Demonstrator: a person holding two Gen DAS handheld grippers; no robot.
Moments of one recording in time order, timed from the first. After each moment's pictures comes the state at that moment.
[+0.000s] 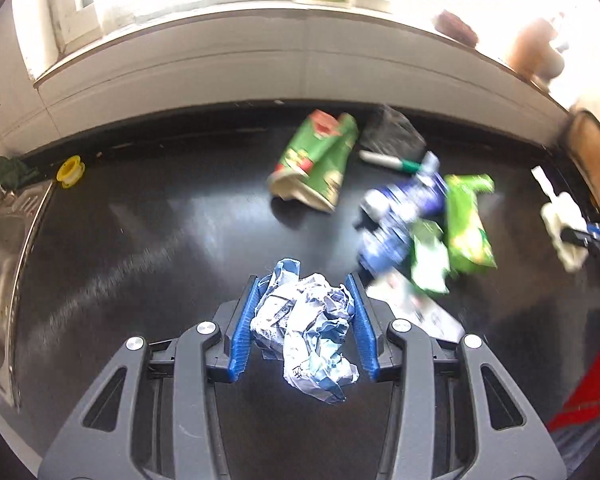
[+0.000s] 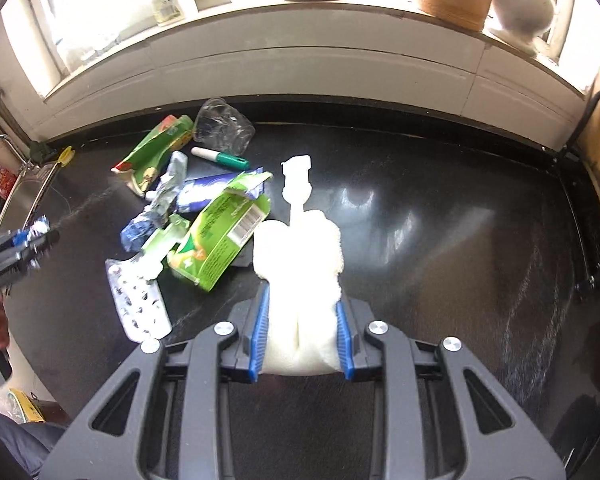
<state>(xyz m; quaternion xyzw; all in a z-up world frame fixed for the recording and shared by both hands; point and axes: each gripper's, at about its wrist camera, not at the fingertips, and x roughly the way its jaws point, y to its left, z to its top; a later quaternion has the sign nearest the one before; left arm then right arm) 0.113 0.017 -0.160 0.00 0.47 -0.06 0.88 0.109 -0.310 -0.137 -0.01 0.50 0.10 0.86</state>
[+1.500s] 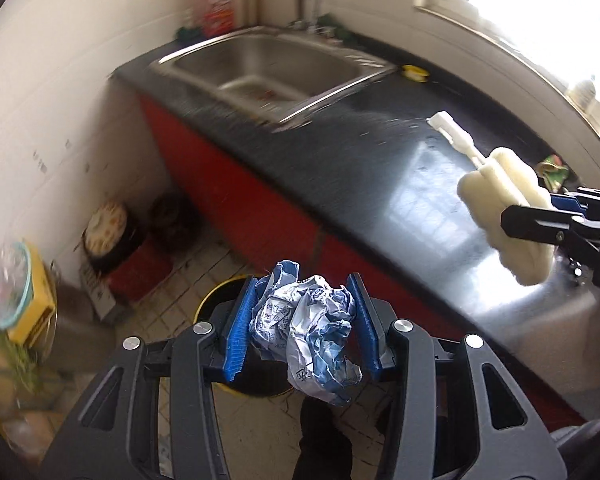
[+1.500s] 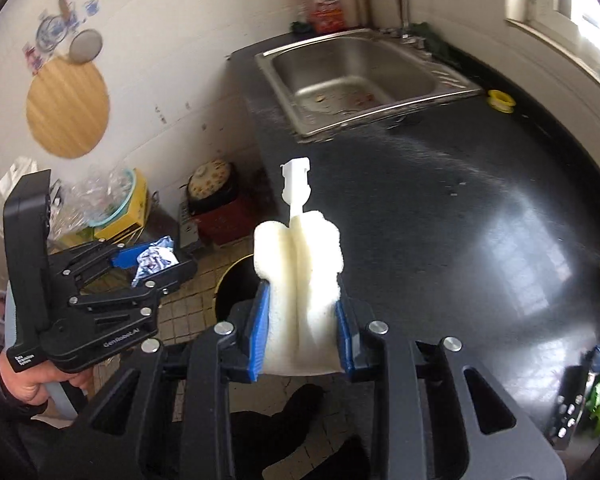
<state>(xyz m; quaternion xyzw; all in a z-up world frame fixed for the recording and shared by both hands) -0.234 0.231 -0.179 -0.20 0.43 0.30 0.83 -0.094 0.139 -0.129 -0.22 0.45 0.57 0.66</state>
